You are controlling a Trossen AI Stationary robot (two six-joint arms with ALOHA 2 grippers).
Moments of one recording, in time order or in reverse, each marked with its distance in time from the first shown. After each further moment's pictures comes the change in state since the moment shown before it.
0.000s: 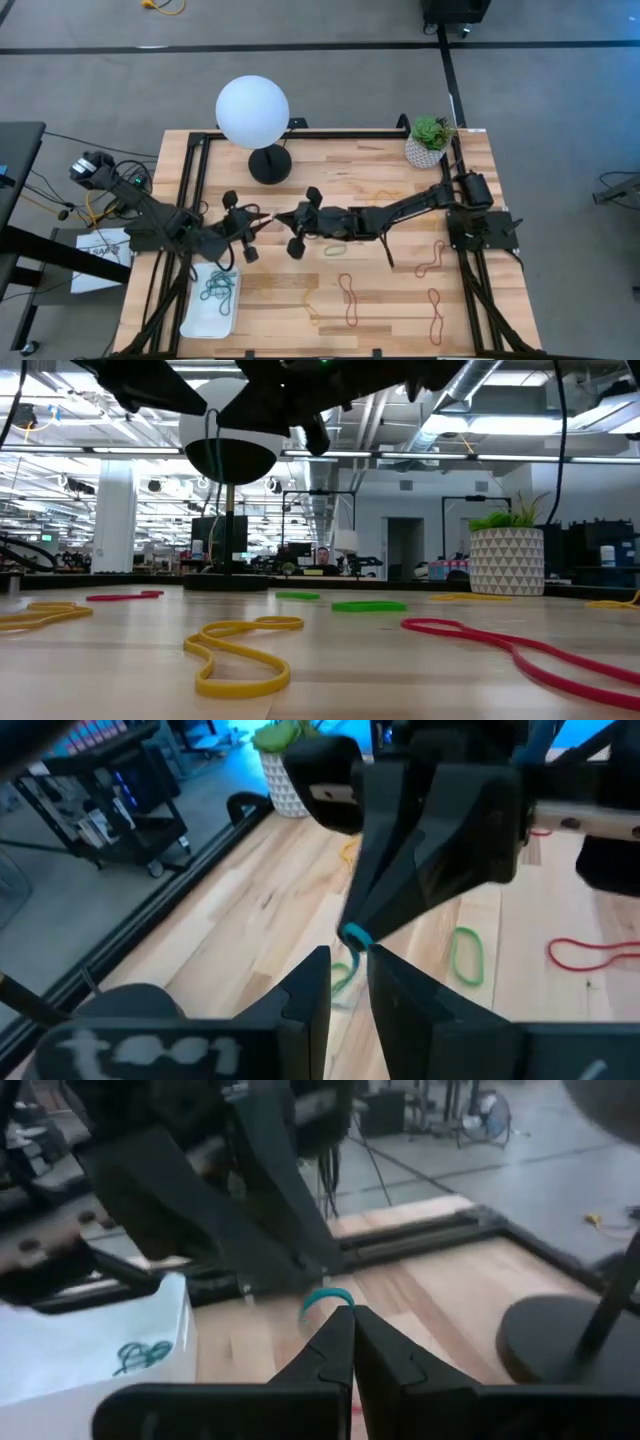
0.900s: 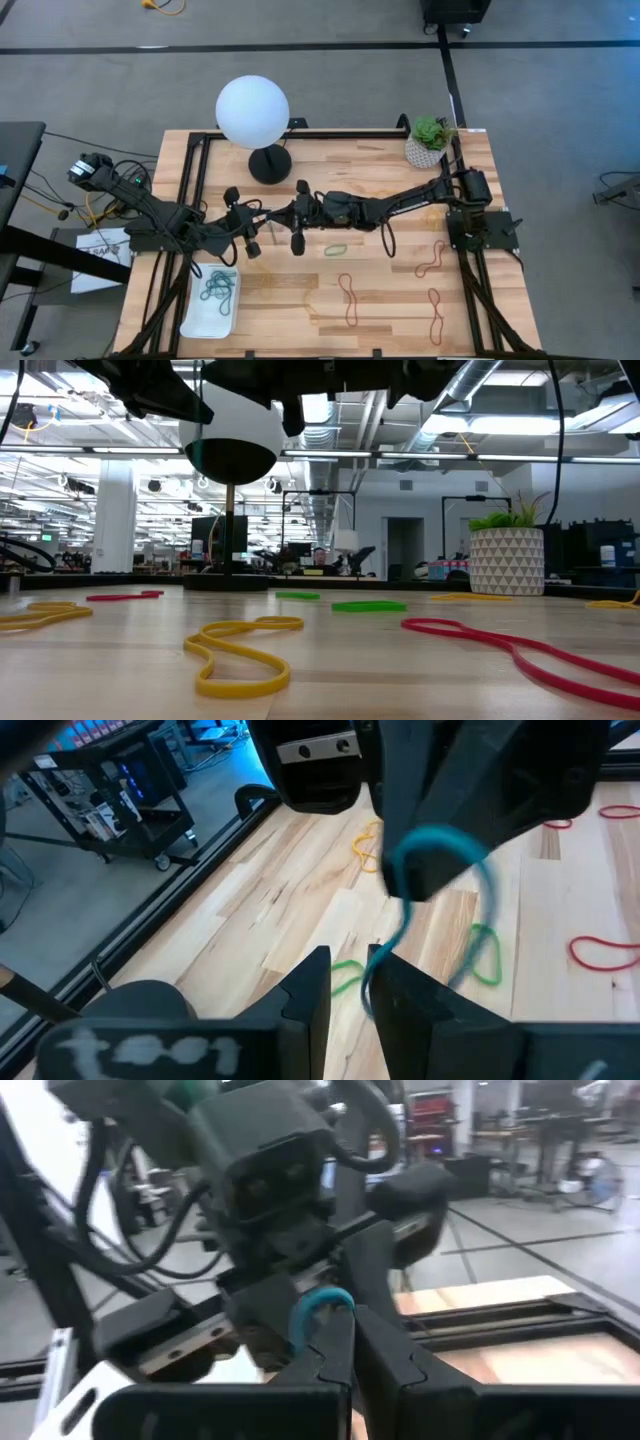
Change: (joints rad) left arm 0.051 0.000 0.000 0.000 0.033 0.026; right arm -0.065 -0.001 0.001 0.195 -0.289 -0.059
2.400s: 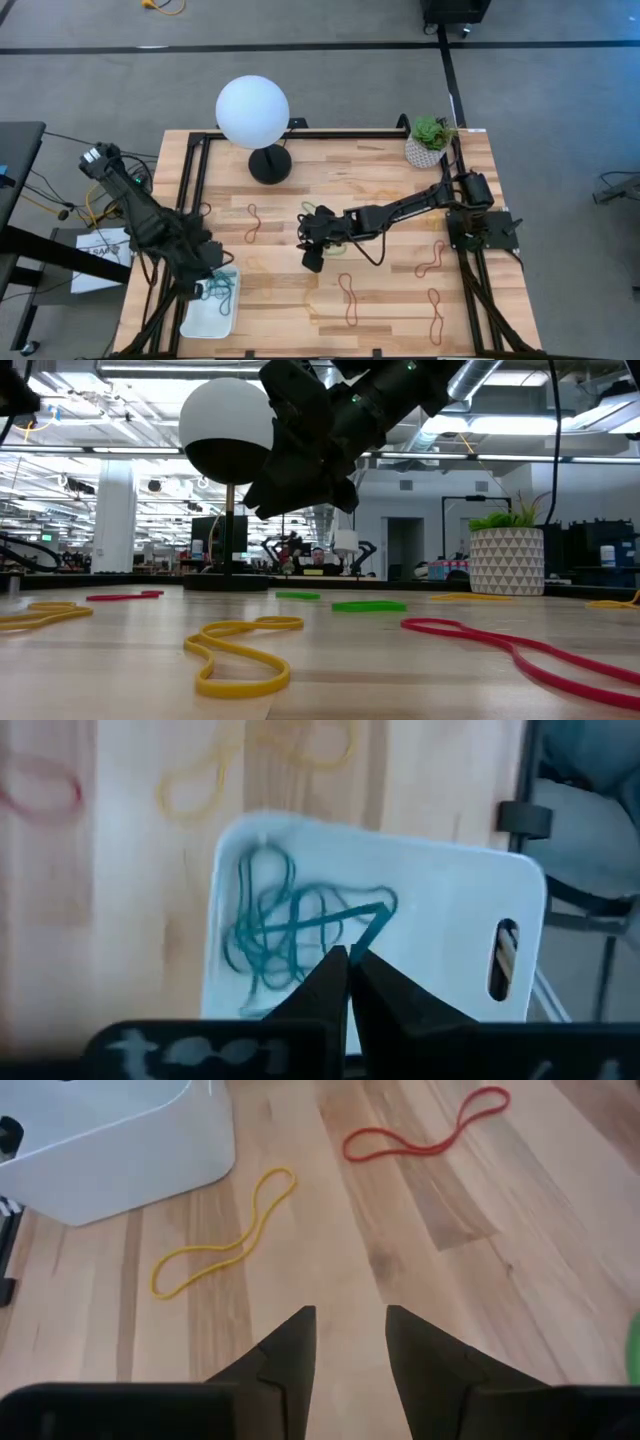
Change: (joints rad) left arm -0.330 -0.020 0.192 -0.779 0.870 -0.629; right arm 0.060 -0.001 0.001 -0.707 -0.016 0.308
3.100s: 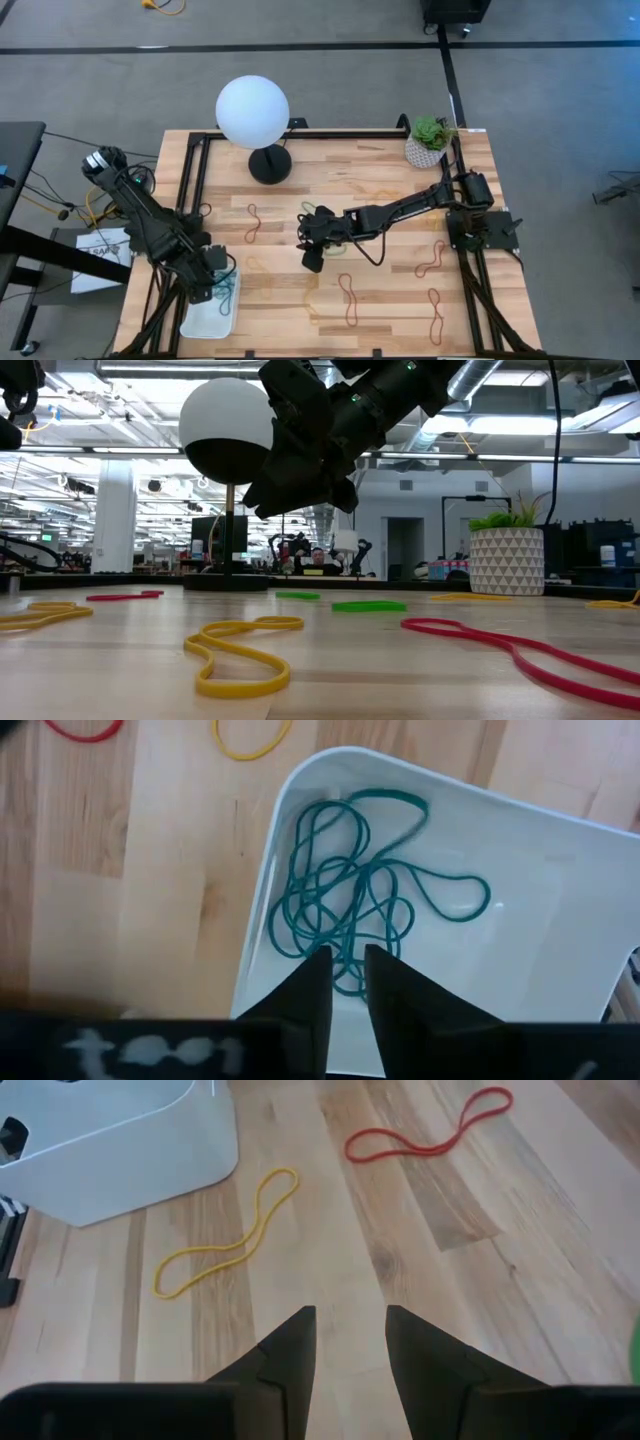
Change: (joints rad) left arm -0.033 0.123 -0.077 0.008 -0.036 -0.125; right arm -0.002 0.000 0.000 0.003 -0.004 -0.001
